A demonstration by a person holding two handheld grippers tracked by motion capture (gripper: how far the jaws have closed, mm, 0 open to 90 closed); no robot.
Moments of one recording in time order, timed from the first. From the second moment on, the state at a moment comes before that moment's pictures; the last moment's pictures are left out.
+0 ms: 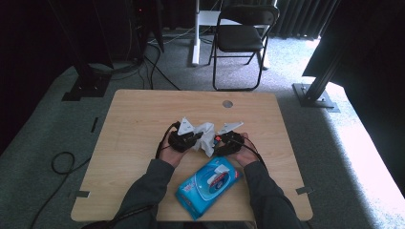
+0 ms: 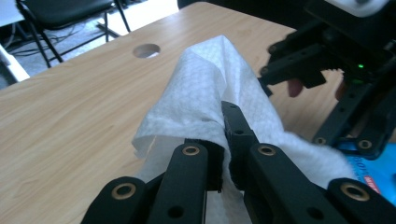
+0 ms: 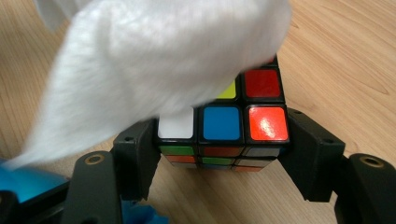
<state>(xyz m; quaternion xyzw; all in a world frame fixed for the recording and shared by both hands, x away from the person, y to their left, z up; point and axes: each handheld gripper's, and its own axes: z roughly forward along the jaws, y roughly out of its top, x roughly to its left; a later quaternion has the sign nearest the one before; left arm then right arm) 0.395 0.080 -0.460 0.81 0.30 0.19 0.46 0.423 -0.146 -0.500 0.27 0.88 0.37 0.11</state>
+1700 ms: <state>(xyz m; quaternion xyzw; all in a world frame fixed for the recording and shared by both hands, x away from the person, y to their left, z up) 0.413 0.084 -0.472 0.82 0.32 0.17 0.45 0.418 -0.137 -0.488 0.25 0.88 0.39 0.11</state>
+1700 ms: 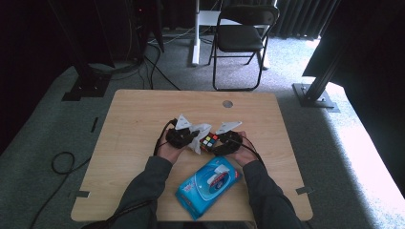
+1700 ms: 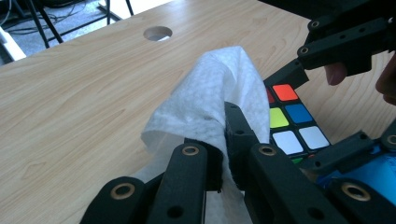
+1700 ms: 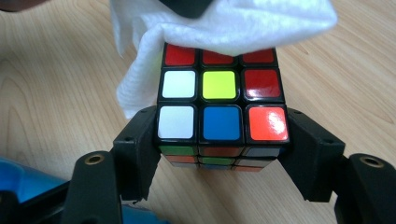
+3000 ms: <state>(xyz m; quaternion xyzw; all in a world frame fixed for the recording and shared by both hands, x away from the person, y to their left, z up) 0.416 0.079 -0.504 0.83 0.35 0.14 0.41 0.417 -0.142 -0.484 0.25 0.87 0.41 0.12</state>
